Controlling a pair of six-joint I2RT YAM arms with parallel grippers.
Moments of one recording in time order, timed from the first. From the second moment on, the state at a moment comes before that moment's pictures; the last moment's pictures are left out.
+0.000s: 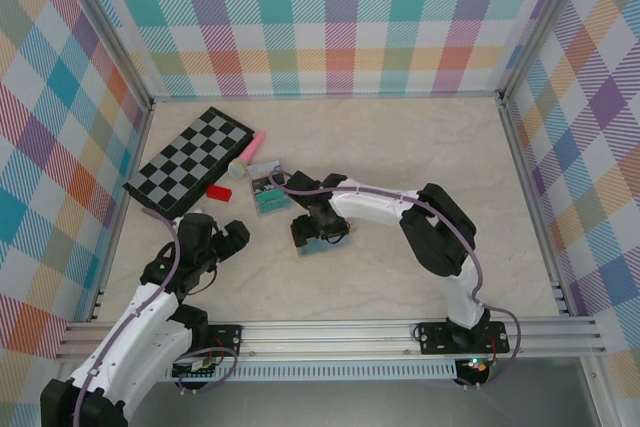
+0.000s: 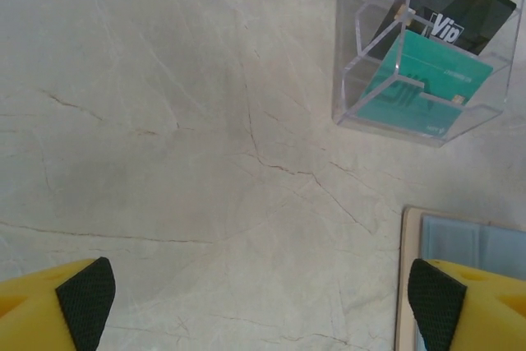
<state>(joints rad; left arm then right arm) -0.28 0.66 0.39 -0.55 -0.04 -0.81 0.94 2.04 1.48 -0.86 -0.02 0.61</state>
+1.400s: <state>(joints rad) -0.34 1.01 0.39 -0.16 0.40 -0.86 0.90 2.00 1.39 -0.79 -0.01 0.65</state>
